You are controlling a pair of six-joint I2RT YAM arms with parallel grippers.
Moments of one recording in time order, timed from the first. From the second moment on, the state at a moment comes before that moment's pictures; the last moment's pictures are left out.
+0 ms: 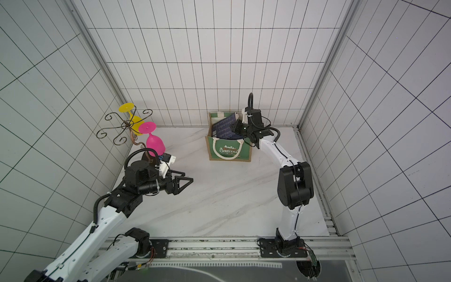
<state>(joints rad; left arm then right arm) -0.32 0.81 0.70 -0.33 0.73 -0.34 0.31 1.89 1.62 -0.19 -0.35 0.67</state>
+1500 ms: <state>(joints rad) -0.31 1.14 0.74 -0.21 0.12 -0.21 0.20 1.14 0.87 -0.15 0.24 0.14</state>
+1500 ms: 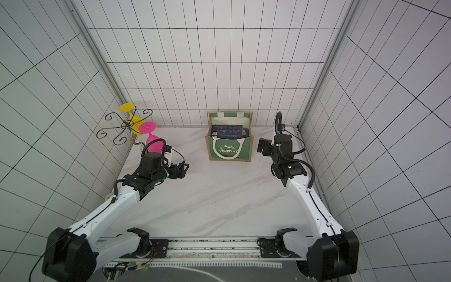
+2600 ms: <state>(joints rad) -0.24 1.39 0.30 0.92 -0.42 0.03 0.11 1.43 0.17 1.20 0.30 -0.05</state>
